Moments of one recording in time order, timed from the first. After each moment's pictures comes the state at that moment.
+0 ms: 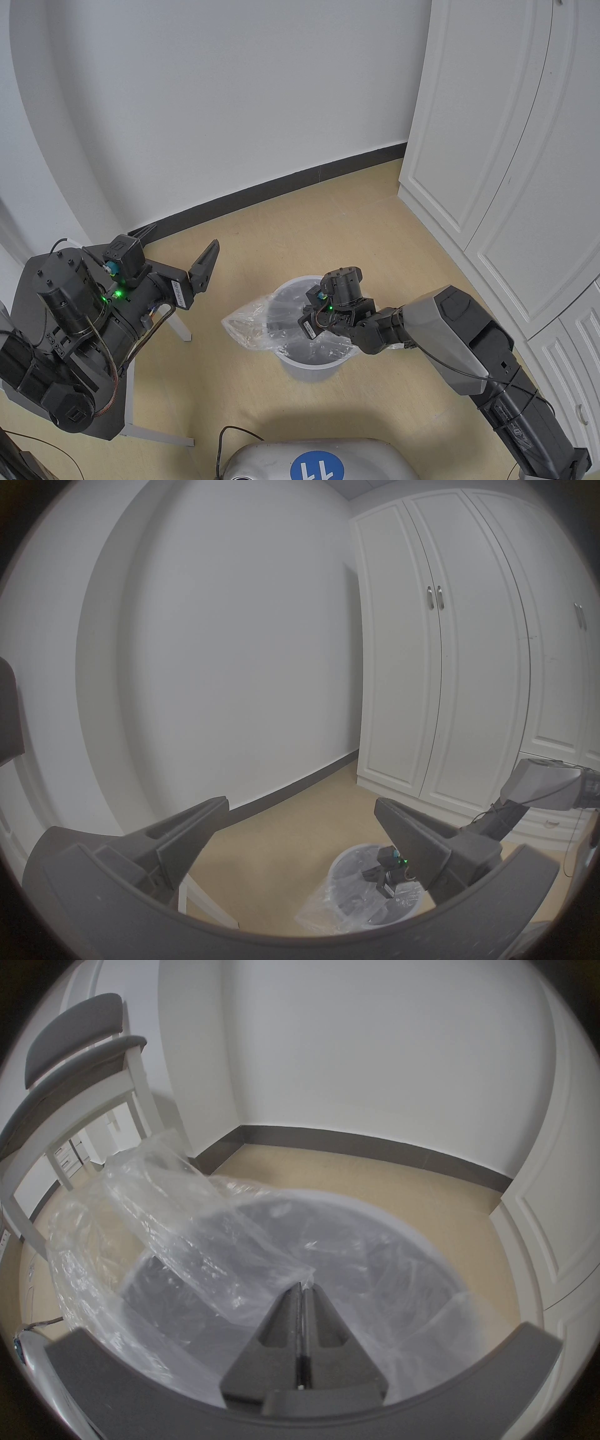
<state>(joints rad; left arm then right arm) -0.46 1.72 -0.40 -1.46 0.17 0.13 0.55 2.83 -1.97 -0.39 0.00 -0.28</state>
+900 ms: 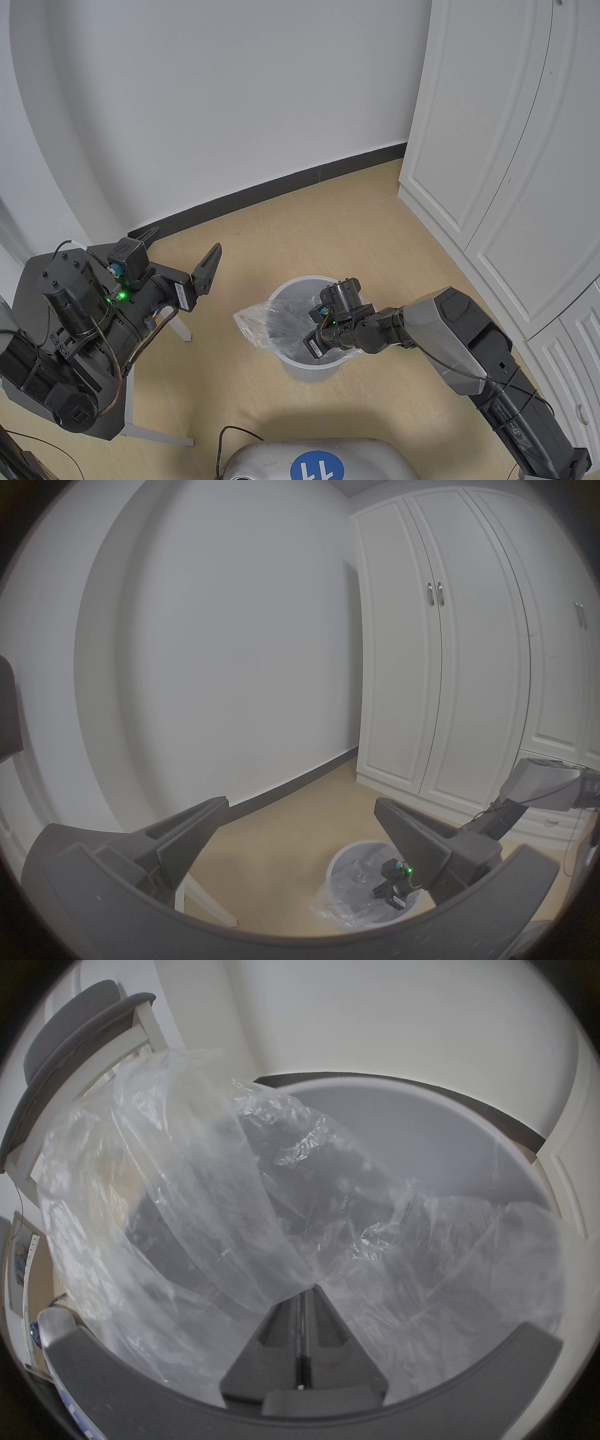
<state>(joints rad) -0.47 1.74 -0.40 -1.46 0.17 0.13 0.55 2.85 -2.00 -0.14 0.09 -0.25</state>
